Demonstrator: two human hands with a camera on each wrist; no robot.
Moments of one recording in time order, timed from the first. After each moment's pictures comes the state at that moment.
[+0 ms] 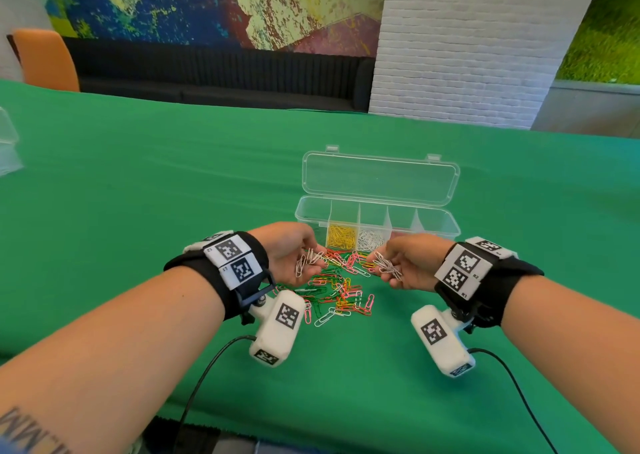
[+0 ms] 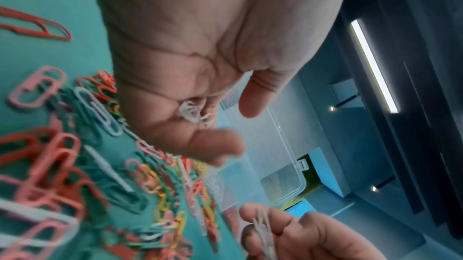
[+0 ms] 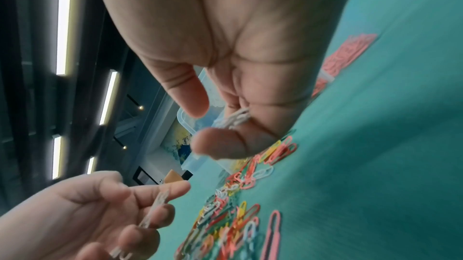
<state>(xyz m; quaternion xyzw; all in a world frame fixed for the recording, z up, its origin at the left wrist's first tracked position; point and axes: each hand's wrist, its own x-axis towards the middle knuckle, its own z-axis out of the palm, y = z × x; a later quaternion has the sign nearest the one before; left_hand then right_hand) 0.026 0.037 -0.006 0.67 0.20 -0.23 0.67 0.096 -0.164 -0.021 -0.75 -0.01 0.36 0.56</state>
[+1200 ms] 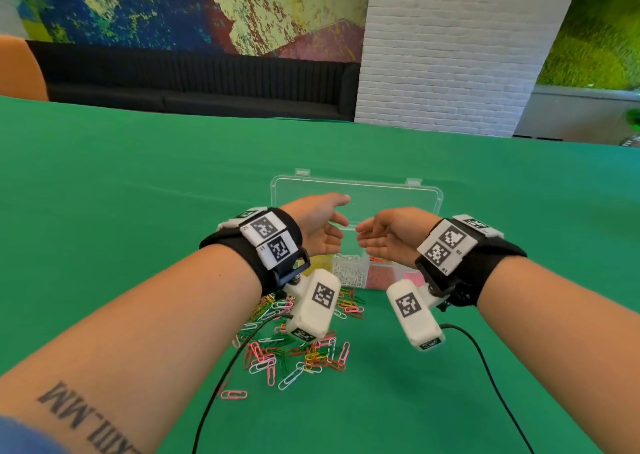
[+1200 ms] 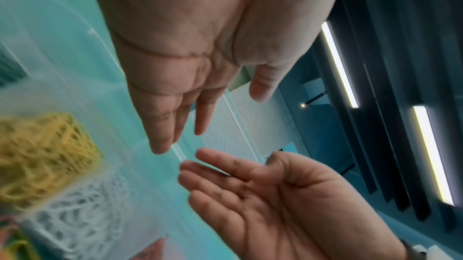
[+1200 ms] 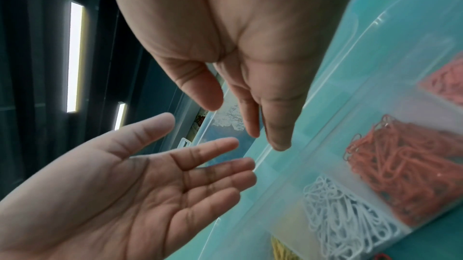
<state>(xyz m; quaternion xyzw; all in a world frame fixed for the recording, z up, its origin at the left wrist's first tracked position) 0.127 -0.017 0.033 0.68 0.15 -0.17 0.69 0.162 -0.154 0.023 -0.70 0.02 0.29 0.65</state>
